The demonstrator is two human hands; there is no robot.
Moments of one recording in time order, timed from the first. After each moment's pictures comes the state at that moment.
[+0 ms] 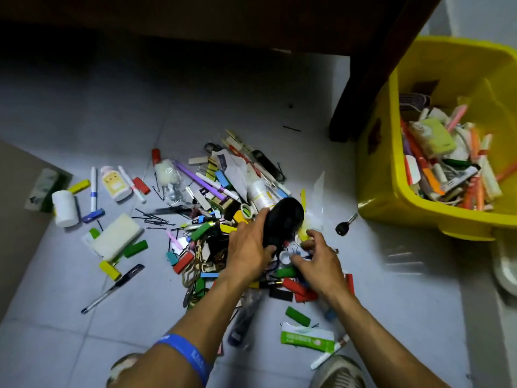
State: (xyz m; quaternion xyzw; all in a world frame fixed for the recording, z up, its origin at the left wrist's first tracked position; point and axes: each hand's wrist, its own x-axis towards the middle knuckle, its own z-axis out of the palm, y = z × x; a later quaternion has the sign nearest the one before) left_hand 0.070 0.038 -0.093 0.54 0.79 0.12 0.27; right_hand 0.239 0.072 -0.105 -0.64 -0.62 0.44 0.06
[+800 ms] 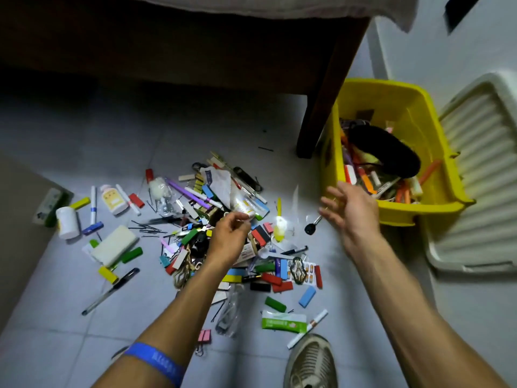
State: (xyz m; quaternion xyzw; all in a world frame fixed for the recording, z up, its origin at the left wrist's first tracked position) left_hand 0.081 0.030 -0.009 0.27 0.74 0.40 0.47; right_hand 0.280 0.133 0.060 -0.63 -0.30 0.59 0.40
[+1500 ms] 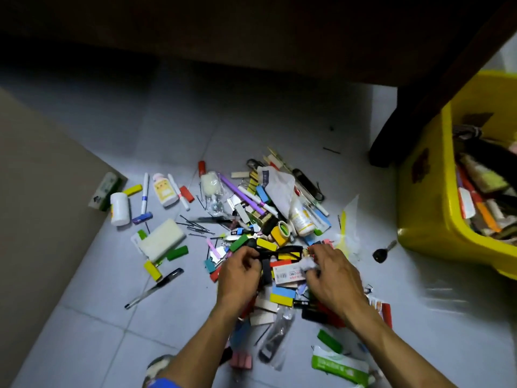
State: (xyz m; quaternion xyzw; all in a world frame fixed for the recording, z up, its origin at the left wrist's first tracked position) left_hand 0.011 -0.025 -0.087 0.24 0.84 0.33 0.35; right_hand 0.192 0.073 -0.080 -0.48 -0.84 0.25 0.02
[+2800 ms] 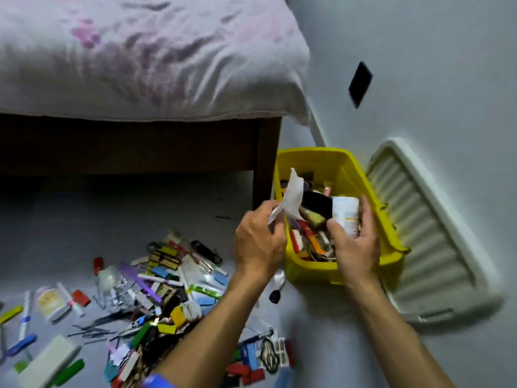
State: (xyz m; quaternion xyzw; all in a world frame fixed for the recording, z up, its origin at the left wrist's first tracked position) left_hand 0.193 0.167 0.109 0.56 0.67 0.44 0.18; right_hand 0.351 0.186 0.098 -0.63 -0.47 0.29 0.54
